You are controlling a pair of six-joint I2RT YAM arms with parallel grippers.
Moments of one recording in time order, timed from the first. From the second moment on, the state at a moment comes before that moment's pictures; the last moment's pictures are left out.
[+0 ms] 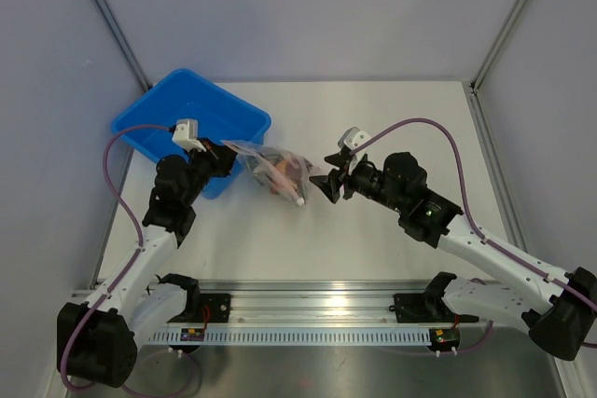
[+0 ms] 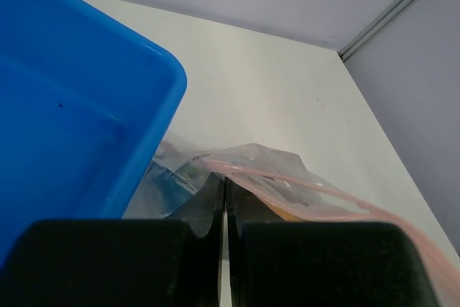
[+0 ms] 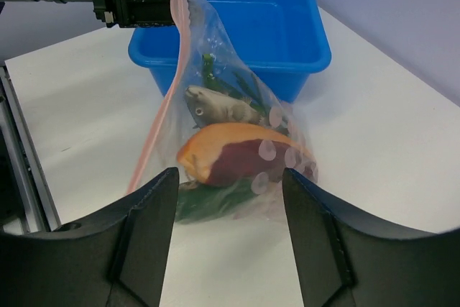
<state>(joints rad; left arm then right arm) -0.21 0.92 0.55 0.29 0.20 -0.50 0.81 1.01 0.84 0.08 -0.16 -0.06</state>
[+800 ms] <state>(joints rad) -0.24 0.95 0.50 0.49 0.39 -0.49 0.87 1.27 1.00 0.06 -0.17 0.10</state>
